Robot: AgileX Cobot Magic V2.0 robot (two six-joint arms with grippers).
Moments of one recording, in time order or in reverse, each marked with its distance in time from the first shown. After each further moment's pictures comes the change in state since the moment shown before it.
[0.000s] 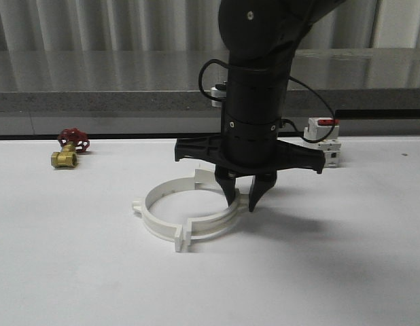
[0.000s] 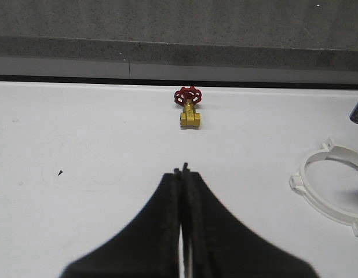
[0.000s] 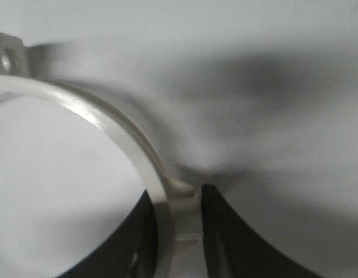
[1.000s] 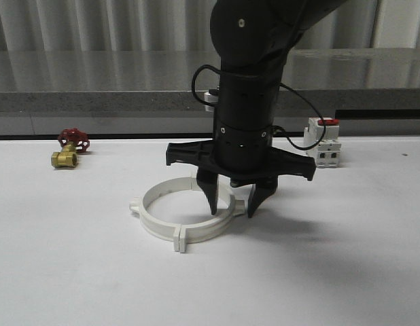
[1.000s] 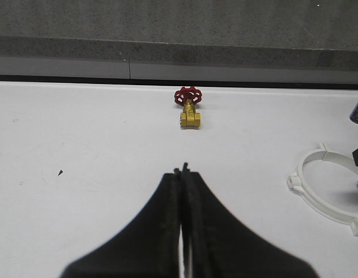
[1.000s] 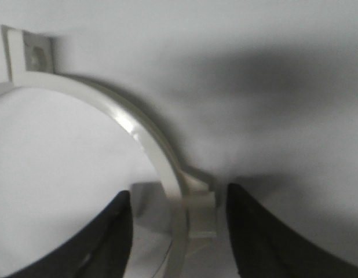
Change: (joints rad) left arm 0.000 0.000 0.000 0.000 0.000 0.000; right arm 0.013 0.022 -0.010 0.020 -0.015 0.006
